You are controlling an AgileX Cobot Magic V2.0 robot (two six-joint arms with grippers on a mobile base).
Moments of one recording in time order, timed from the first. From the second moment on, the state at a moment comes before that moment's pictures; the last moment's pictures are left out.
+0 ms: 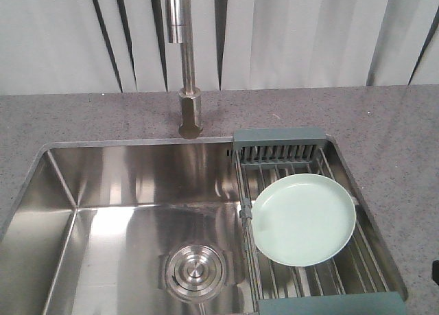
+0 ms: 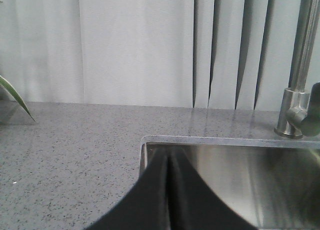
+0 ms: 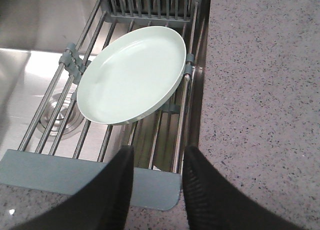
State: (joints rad) left arm 0.03 -0.01 0.03 -0.02 0.03 -0.04; right arm 0.14 0.45 -0.53 0.11 0.81 -0.06
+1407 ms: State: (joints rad) left arm 0.03 -0.01 0.03 -0.01 0.03 -0.03; right arm 0.14 0.29 -0.31 0.07 0.55 -0.06
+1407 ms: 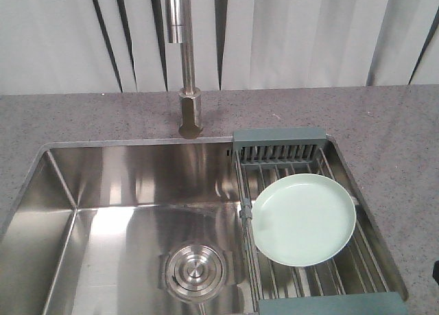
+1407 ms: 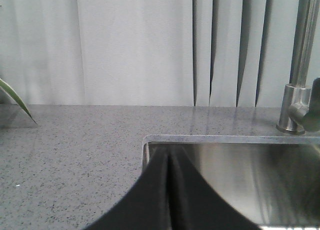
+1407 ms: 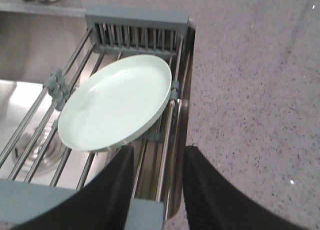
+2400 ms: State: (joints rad) left arm 0.03 -0.01 0.03 -0.01 0.03 -0.03; right arm 0.06 -0.01 0.03 0.07 0.09 -0.05
